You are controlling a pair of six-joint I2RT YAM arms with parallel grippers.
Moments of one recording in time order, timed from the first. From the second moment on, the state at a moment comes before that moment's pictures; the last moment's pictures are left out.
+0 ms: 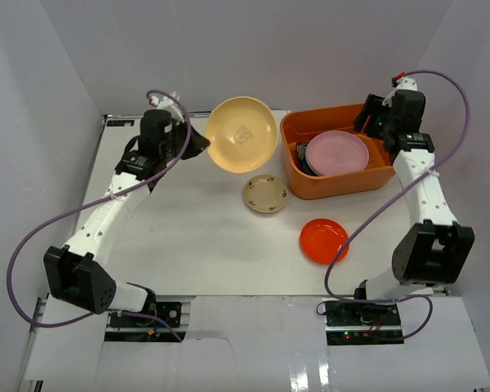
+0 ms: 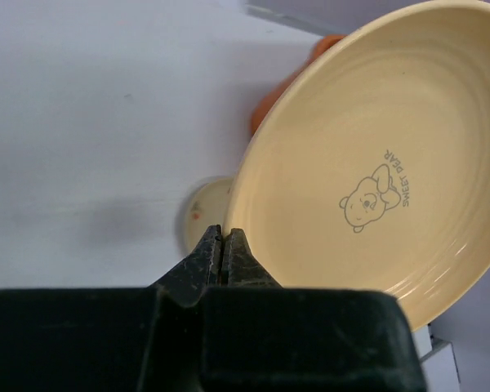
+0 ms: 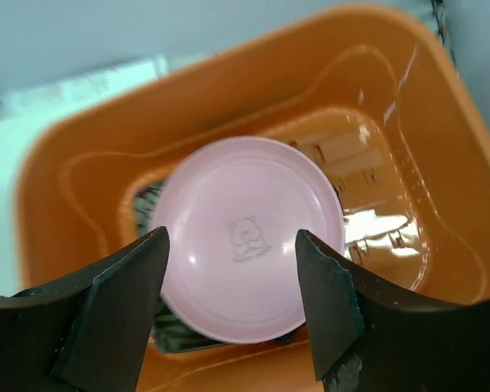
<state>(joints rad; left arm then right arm) -0.28 1.34 1.25 -0.33 0.16 -0.56 -0.04 1.58 1.46 -0.37 -0.06 0.20</state>
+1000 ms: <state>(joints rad) -0.78 2.42 2.40 -0.30 -0.10 -0.66 -0.01 0.94 1.23 -0.26 -0.39 0.41</state>
